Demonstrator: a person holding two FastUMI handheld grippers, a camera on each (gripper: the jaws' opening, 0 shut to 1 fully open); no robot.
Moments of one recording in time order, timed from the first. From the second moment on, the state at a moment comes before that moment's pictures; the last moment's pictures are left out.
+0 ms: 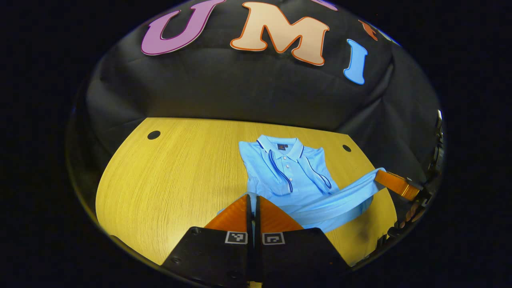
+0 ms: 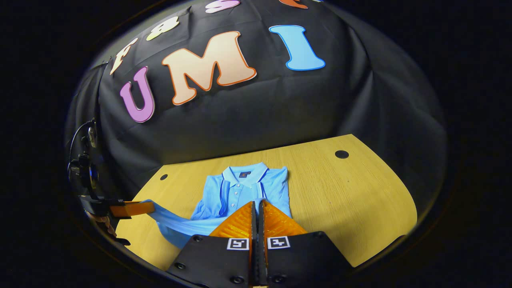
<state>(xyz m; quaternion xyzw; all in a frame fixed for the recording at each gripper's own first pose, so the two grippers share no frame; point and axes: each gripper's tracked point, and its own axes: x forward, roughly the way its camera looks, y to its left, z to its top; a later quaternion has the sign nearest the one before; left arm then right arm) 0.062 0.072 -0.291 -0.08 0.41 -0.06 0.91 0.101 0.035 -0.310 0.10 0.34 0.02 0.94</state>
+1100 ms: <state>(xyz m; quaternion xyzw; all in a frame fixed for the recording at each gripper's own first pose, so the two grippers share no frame) 0.234 0.081 -0.400 -0.05 0.39 -0.06 0.92 0.234 -0.002 -0.413 0.09 0.35 -0.07 0.93</state>
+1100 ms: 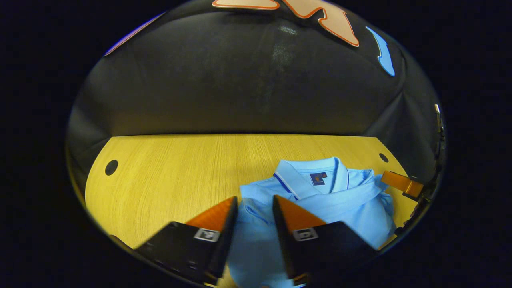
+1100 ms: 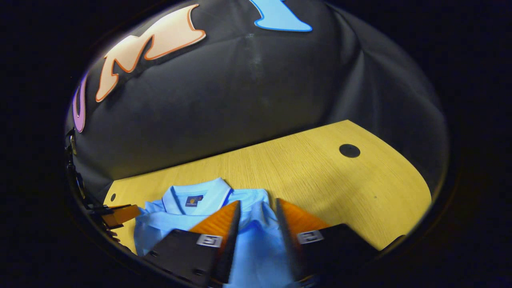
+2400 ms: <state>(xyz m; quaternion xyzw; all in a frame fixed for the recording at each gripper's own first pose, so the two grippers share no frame) -0.008 0.049 -0.113 0.01 0.16 0.00 0.99 0.007 0.021 -0.108 -0.01 0.13 0.07 0.99</state>
